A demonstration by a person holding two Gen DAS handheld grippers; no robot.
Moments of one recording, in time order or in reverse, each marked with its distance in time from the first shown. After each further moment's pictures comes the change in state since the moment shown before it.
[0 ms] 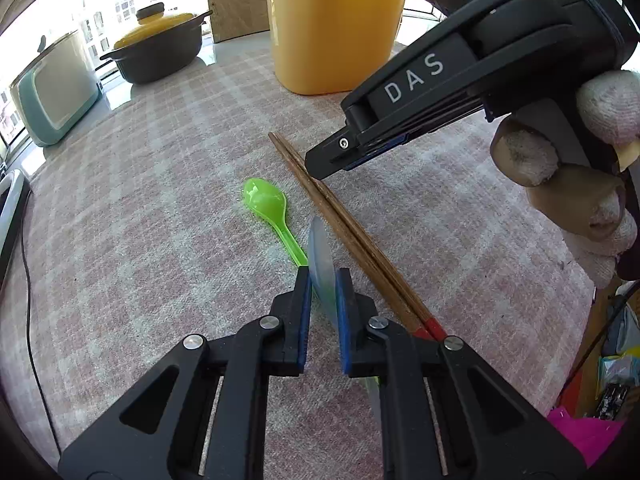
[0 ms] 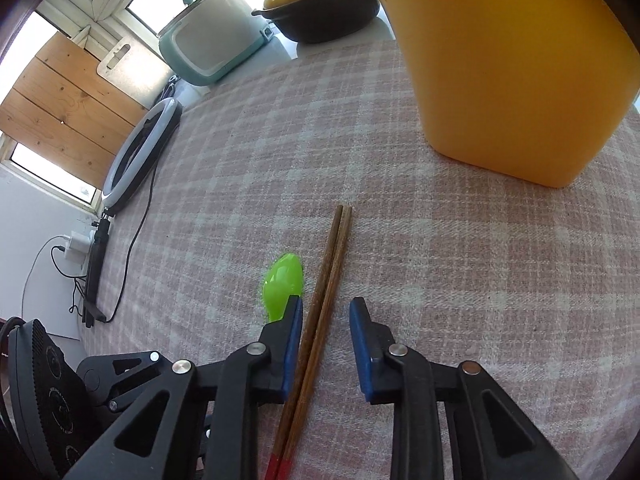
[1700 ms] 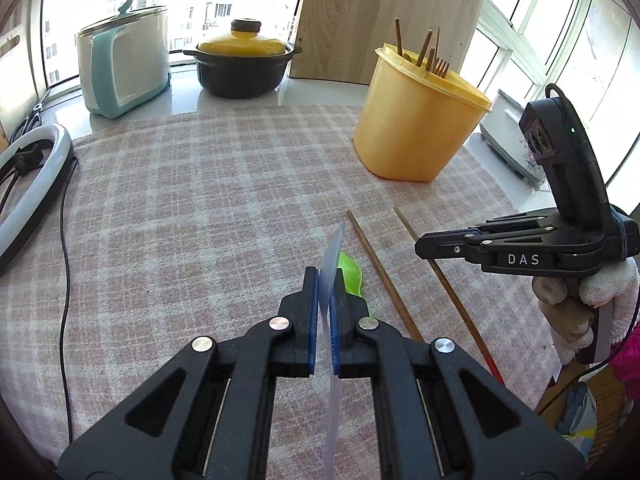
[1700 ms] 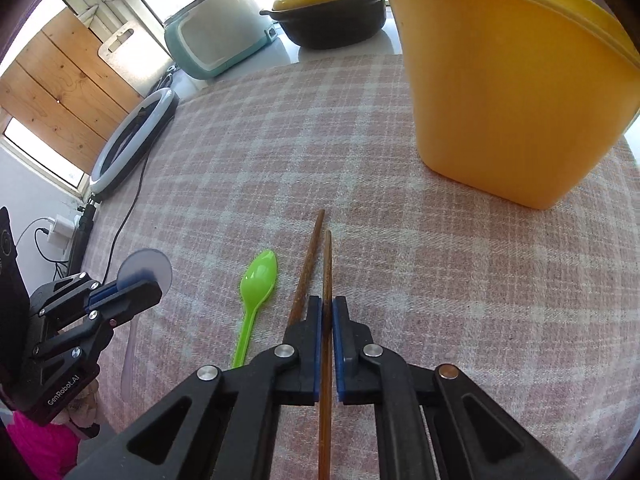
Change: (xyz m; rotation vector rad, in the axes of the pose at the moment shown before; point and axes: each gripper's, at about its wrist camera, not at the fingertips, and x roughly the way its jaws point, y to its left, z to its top) left arm -0.050 0.078 0.022 -0.269 -0.145 -0.048; right arm -0.021 0.008 -0.009 -0.081 -0.057 -0.062
